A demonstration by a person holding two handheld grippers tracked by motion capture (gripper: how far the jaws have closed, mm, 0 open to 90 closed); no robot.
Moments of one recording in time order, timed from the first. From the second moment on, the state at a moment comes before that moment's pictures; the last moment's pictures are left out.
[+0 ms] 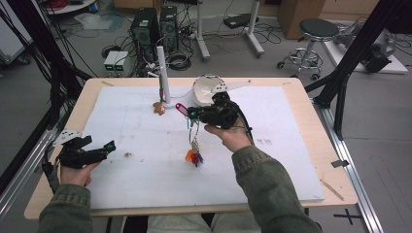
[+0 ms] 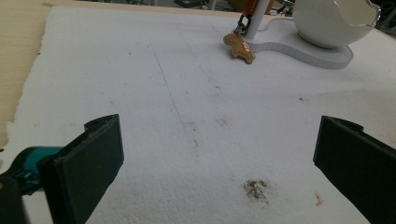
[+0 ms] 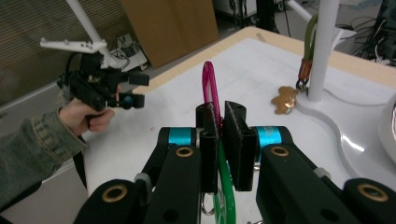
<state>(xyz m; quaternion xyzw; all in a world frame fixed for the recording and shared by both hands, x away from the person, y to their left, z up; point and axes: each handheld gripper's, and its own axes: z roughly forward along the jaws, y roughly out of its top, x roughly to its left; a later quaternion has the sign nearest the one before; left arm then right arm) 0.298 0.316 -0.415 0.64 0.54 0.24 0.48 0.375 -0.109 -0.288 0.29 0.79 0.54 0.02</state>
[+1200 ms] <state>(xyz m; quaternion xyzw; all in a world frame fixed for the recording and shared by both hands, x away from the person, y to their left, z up) 0.300 0.317 -0.416 0.64 0.55 0.23 0.48 0.445 -0.070 -0.248 0.35 0.77 0.53 0.05</state>
